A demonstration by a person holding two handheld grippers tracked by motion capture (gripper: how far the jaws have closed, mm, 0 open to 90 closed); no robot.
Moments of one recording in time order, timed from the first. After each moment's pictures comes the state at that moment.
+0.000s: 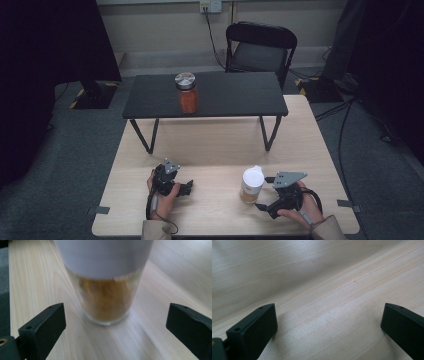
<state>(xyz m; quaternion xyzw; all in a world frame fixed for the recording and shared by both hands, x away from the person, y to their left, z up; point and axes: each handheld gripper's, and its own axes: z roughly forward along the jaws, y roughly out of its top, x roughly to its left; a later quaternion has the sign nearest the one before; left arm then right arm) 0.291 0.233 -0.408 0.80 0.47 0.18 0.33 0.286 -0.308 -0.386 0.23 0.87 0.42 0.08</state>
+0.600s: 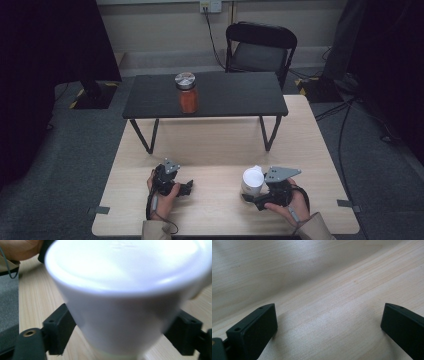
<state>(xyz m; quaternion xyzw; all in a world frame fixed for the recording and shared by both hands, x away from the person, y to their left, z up) 0.291 0.232 -0.408 0.80 0.47 0.18 0.33 0.283 -0.287 -0.391 0.25 0.84 0.48 0.09</state>
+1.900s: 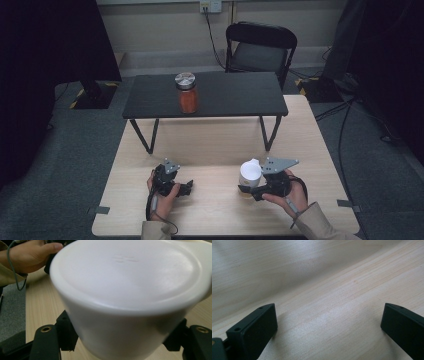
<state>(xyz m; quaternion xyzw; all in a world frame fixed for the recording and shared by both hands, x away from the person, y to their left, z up) 0.290 0.232 -0.408 0.80 0.47 0.18 0.33 0.302 -0.281 -0.361 0.23 0.84 0.48 0.08</state>
